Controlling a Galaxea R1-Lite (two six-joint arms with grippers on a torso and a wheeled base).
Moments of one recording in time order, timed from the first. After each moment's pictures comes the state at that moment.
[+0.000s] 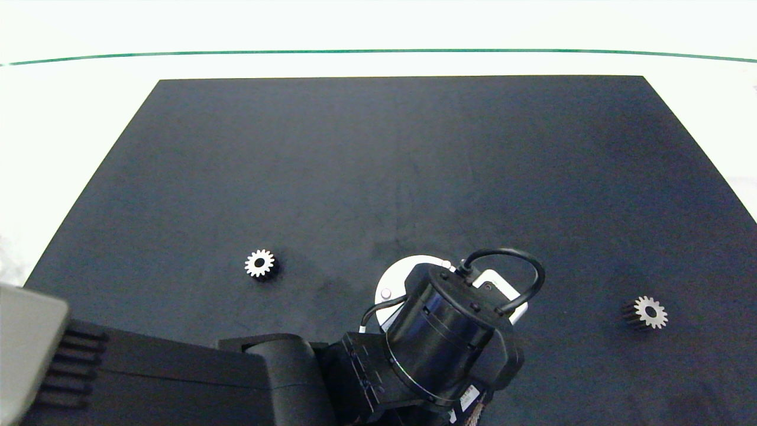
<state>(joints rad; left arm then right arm) -1.12 1.88 -1.08 -0.21 0.43 0.16 0.08 0.59 -0.52 0.21 0.02 0.04</state>
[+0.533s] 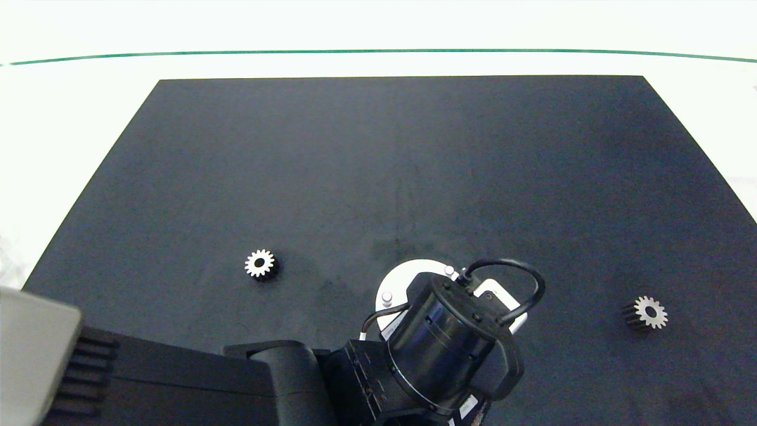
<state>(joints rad) -1.12 1.88 -1.07 -0.21 0.43 0.16 0.08 0.59 -0.52 0.21 0.03 0.03</state>
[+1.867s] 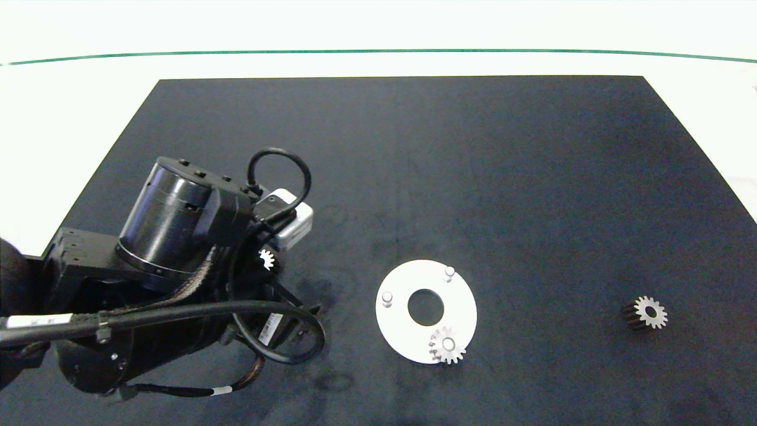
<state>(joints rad) -0.71 1.46 -0.96 0.17 0.42 0.15 0.07 0.57 -0.52 0.22 0.01 0.04</state>
